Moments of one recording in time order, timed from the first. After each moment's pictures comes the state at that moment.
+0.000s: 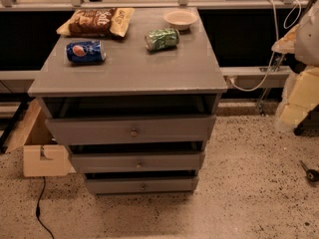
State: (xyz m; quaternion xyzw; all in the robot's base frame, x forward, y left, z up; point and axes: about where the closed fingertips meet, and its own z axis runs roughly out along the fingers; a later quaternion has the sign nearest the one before) arm 0.438 -0.217 0.976 -0.60 0.78 -0.03 0.16
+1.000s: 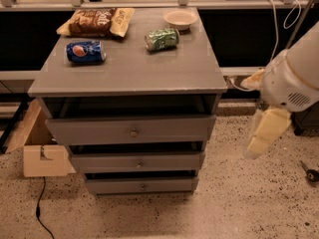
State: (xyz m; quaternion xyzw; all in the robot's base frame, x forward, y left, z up) arm 0.440 -0.186 0.894 -0.62 0.76 0.04 0.17
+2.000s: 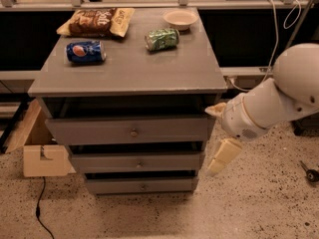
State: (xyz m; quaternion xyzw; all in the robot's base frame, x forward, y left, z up) arm 0.457 -0.122 0.794 -0.63 0.73 0.13 0.24
